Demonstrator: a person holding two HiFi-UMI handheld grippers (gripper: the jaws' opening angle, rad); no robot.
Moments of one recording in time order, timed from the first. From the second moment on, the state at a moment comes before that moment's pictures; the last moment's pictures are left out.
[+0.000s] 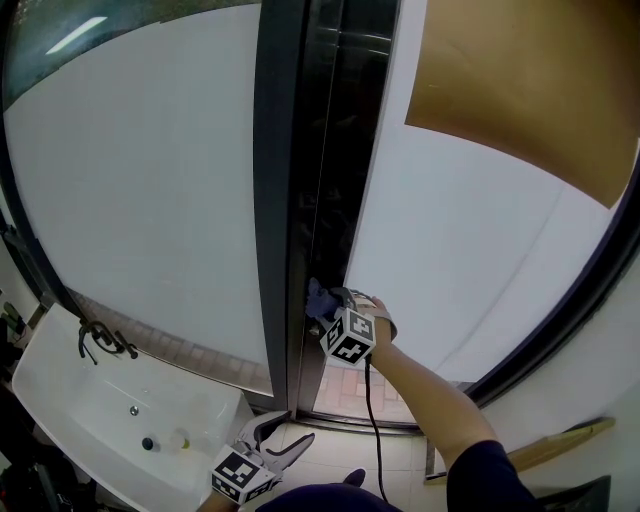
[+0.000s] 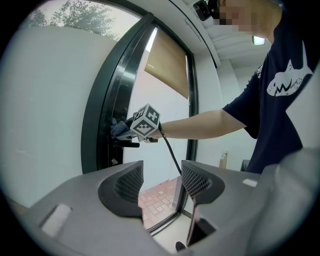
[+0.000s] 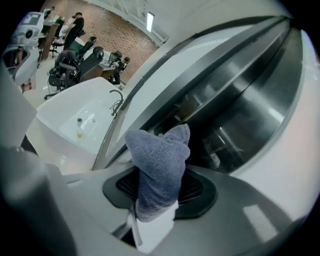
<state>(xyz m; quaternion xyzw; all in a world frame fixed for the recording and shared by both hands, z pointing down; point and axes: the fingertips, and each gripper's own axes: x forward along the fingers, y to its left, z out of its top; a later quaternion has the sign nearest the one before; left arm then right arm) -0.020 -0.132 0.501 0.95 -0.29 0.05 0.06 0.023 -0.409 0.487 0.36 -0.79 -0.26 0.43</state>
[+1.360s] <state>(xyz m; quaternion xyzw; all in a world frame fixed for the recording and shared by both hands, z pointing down) -0.020 -0.138 0.508 0.95 -0.29 0.06 0.07 0.019 -0.394 0.476 0.28 -0.92 0.13 0.23</state>
